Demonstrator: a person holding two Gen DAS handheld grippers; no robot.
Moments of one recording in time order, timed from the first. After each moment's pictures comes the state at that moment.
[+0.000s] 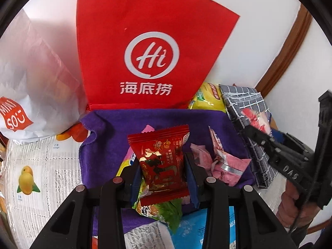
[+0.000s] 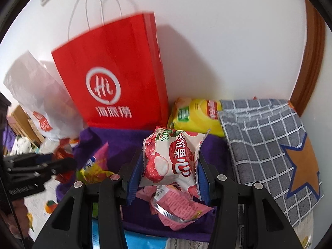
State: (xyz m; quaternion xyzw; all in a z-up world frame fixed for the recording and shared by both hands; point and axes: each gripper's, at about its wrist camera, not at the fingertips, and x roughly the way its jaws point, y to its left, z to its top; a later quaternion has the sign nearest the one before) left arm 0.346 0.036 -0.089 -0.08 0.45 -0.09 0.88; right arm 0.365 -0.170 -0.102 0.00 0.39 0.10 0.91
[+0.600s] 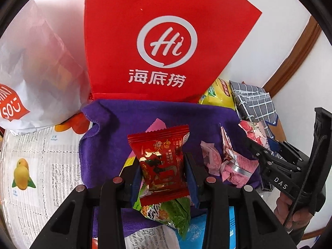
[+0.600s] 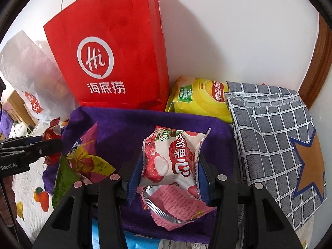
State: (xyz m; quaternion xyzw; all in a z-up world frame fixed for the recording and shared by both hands) left arm 0.357 0.043 -0.111 -0.09 0.48 -0.08 0.87; right arm 0.378 -0.166 -0.137 -0.02 0.43 0.11 0.89
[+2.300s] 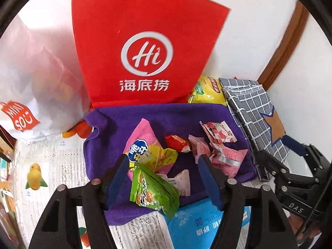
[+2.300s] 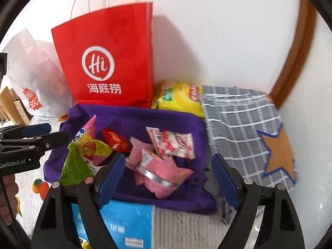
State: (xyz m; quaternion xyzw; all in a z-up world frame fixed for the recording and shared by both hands) left arm 0.328 0.014 -0.076 -0.03 0.46 -0.08 0.88; right arm 0.312 -0.172 -0.091 -0.06 0.42 0.03 0.91
